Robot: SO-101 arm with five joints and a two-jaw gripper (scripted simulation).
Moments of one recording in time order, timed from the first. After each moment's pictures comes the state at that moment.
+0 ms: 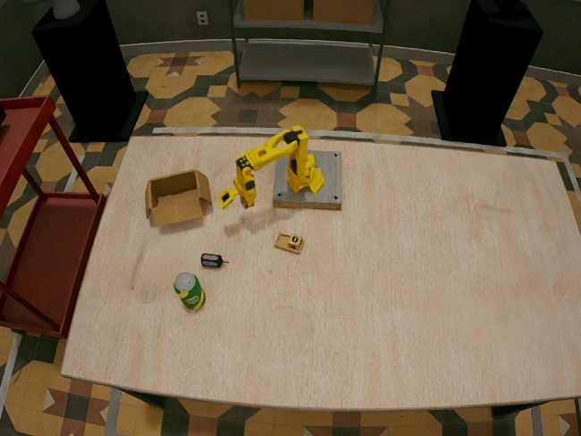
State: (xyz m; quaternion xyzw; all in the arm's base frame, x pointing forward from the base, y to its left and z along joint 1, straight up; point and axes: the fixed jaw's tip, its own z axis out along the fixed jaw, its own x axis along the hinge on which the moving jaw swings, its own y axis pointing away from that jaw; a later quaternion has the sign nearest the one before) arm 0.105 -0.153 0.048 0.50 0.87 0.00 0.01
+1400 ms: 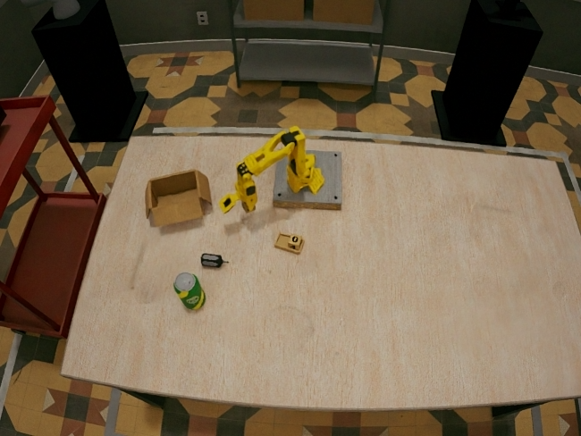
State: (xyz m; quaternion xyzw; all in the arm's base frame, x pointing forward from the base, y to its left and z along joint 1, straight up) arm 0.101 -0.152 0.021 0.50 0.87 0.00 0.00
